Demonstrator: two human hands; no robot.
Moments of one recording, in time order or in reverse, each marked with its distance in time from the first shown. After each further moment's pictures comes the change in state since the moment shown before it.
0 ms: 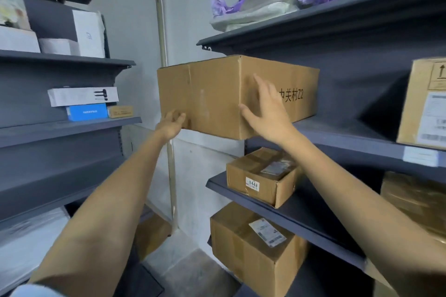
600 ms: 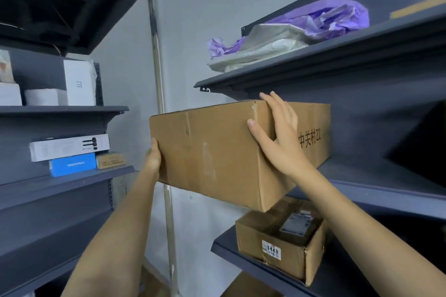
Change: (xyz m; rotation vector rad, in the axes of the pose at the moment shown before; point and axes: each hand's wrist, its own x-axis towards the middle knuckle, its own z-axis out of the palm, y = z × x) left_hand 0.147 -0.016 -0.010 -0.700 0.180 -0.254; right_hand 0.072 0.021 0.027 0.297 0.262 -0.034
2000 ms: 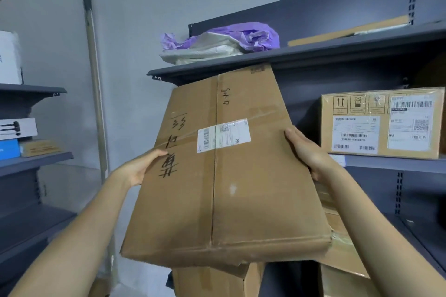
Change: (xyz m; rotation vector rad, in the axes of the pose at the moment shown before) left_hand -0.143 -0.024 -0.016 0.183 -0.774 -0.141; right_hand -0.106 -0.039 -0.153 0.119 -0.013 0.819
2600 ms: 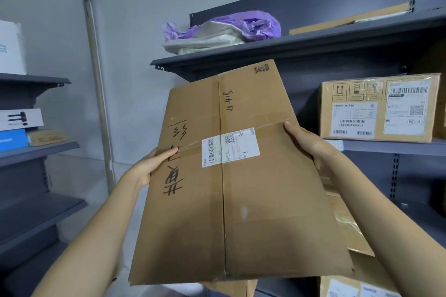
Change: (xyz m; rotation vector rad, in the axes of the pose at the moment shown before) left_hand -0.029 -0.028 0.018 -0.051 0.095 0.059; right_hand -0.029 -0.001 0.003 0.078 -0.043 0.134
